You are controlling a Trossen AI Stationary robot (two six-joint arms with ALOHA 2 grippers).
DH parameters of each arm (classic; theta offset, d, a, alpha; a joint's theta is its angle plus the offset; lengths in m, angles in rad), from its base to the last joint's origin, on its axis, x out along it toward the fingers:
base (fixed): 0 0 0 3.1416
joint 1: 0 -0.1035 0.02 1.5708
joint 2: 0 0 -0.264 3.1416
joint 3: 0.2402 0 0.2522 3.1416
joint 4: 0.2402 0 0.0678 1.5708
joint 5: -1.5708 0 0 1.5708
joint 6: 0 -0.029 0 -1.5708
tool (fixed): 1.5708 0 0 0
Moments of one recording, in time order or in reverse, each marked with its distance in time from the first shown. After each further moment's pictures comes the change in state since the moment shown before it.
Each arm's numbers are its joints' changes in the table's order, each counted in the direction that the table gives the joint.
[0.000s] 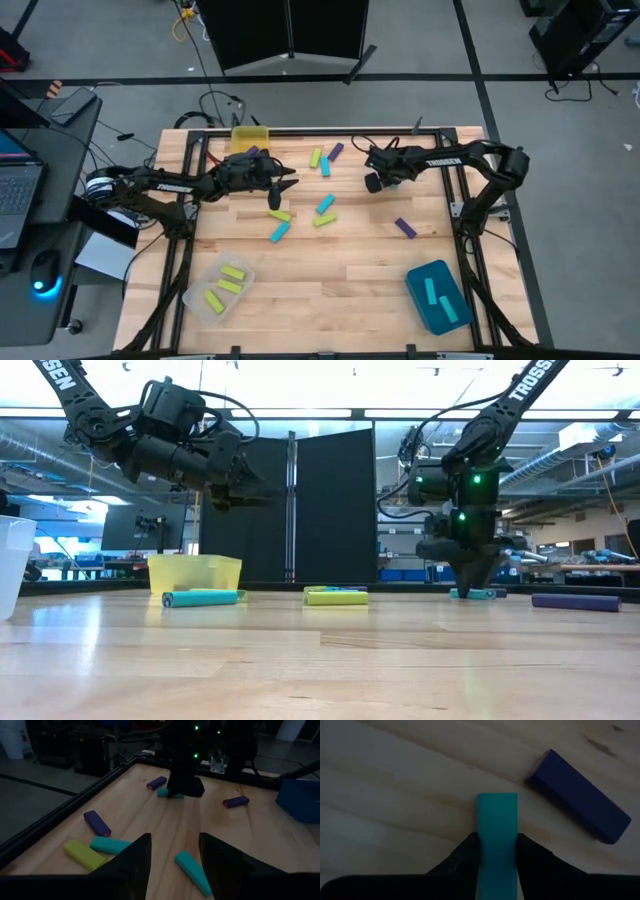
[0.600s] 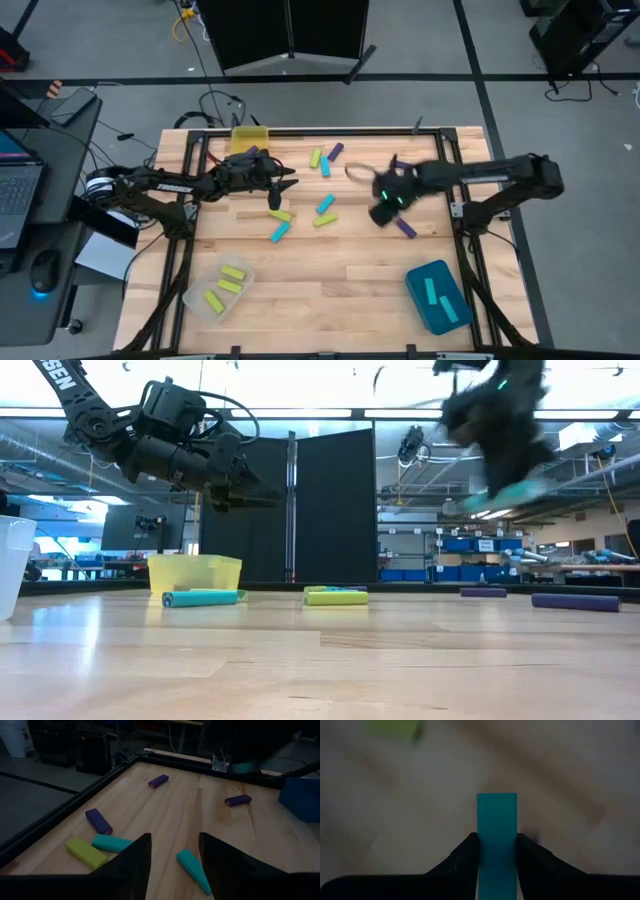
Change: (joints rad) left arm 0.000 0.000 0.000 0.008 0.009 -0.001; right arm -0.455 -0.303 0.242 0.487 0.226 -0.184
